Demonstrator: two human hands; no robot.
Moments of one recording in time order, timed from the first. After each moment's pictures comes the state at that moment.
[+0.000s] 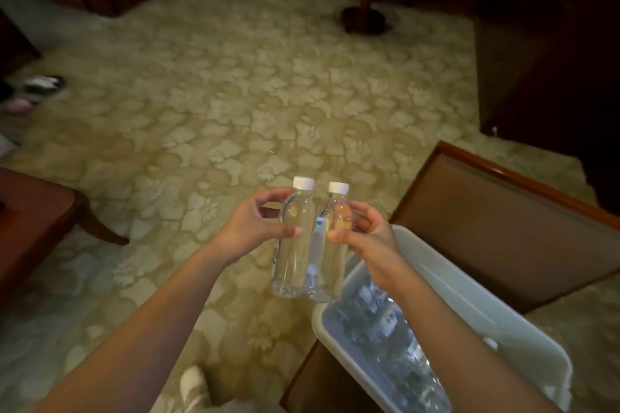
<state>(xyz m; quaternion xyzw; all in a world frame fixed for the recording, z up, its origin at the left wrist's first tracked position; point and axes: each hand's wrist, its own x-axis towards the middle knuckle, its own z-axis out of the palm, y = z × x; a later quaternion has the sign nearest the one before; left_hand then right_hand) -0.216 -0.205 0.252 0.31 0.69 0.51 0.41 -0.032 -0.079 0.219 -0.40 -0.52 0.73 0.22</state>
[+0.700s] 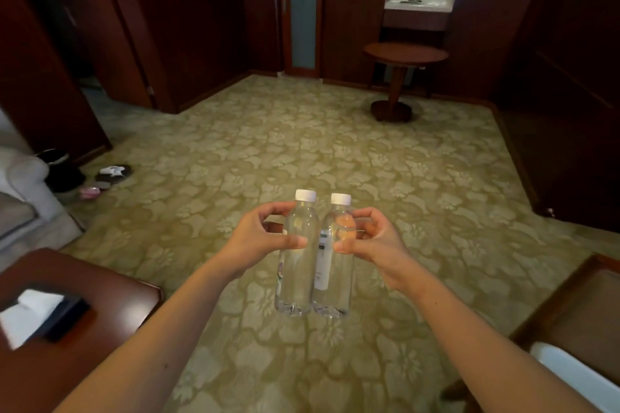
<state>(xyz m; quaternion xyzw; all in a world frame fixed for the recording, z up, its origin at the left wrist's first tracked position) -0.539 -0.299 0.344 0.37 0.67 0.56 0.33 -0.360 -0.149 0.324 -0.30 -0.63 0.68 0.23</state>
